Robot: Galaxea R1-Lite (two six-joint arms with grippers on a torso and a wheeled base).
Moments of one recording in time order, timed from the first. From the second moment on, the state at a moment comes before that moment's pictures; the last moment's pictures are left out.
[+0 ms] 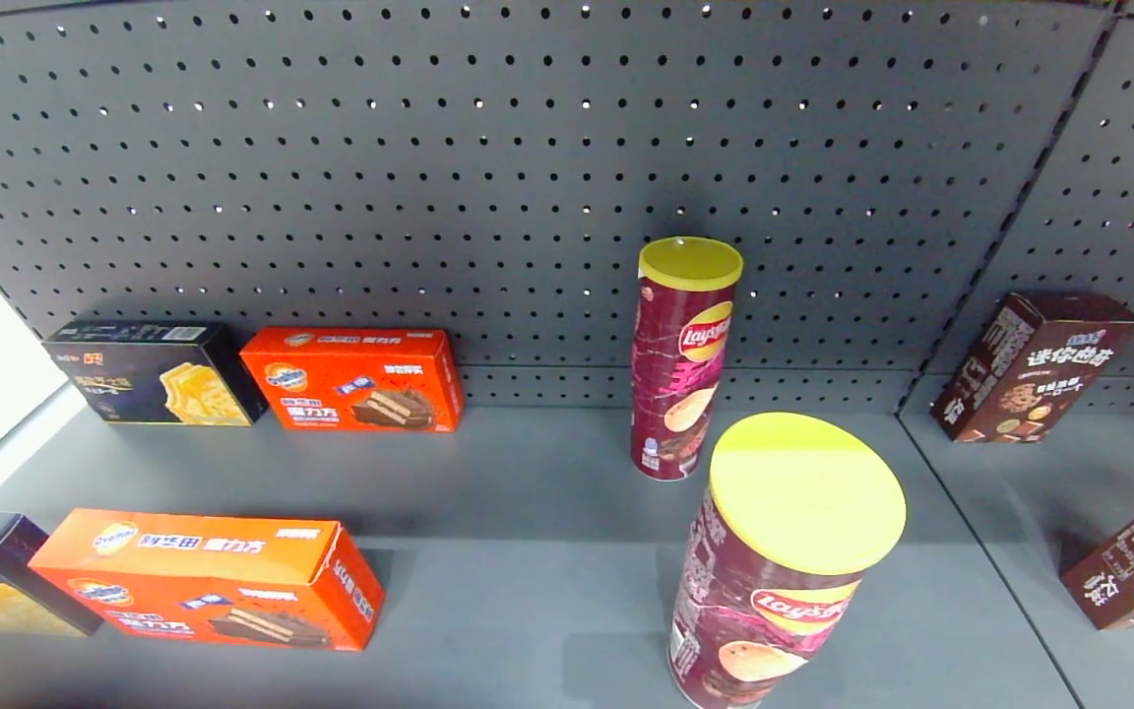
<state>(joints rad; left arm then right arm) 0.00 0.05 -0.01 -0.01 -0.01 0.12 0.00 0.00 0.00 0.00 -0.03 0.00</state>
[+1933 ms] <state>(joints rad) 0.00 0.00 0.00 0.01 -0.08 0.04 0.38 0.94 -0.86 -0.02 0.15 -0.18</state>
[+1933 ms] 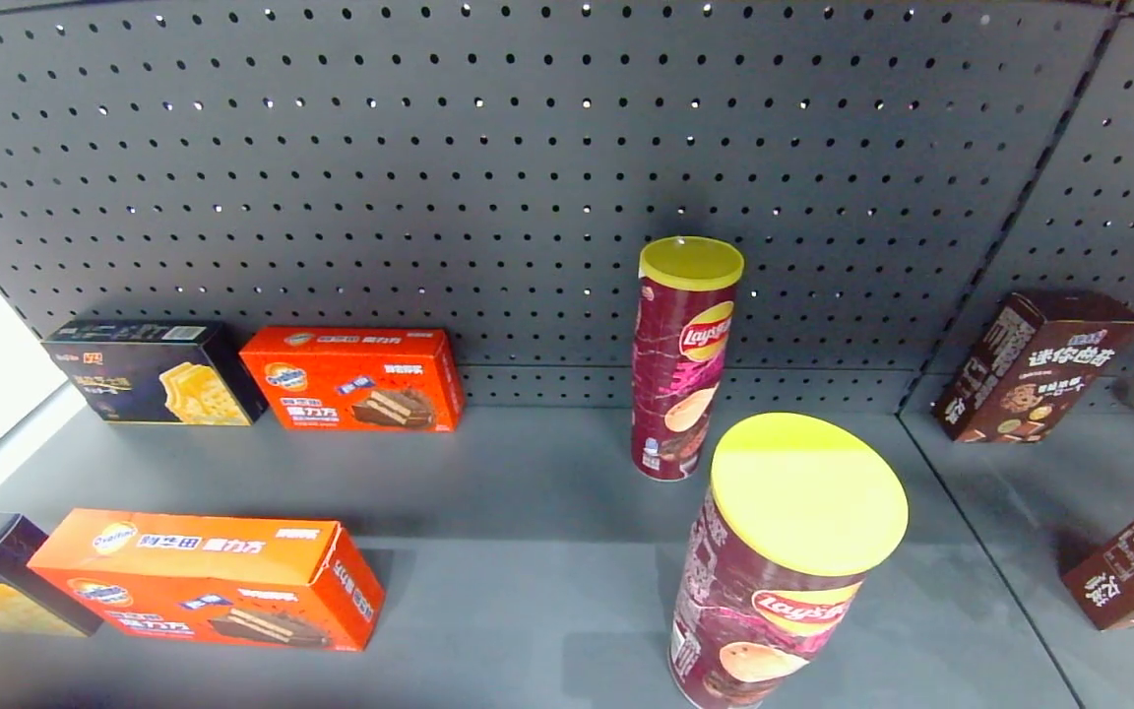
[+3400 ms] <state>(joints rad) 0.00 0.00 0.00 0.01 -0.08 0.04 0.59 1.27 -0.71 -0.13 0.15 -0.23</state>
